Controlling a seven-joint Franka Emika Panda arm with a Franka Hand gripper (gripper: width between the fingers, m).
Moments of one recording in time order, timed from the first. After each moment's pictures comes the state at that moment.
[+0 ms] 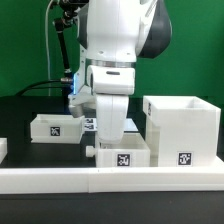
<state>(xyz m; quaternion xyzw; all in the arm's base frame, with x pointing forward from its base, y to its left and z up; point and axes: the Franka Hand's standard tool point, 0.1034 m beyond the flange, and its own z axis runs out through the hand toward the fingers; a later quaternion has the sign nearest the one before) 0.537 -0.016 0.014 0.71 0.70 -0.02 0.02</state>
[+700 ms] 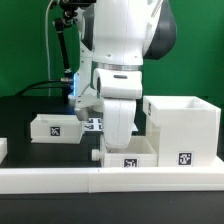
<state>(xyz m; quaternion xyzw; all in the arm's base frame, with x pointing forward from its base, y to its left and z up) 0.543 -0.011 0.010 0.71 0.70 -0.02 0.01</state>
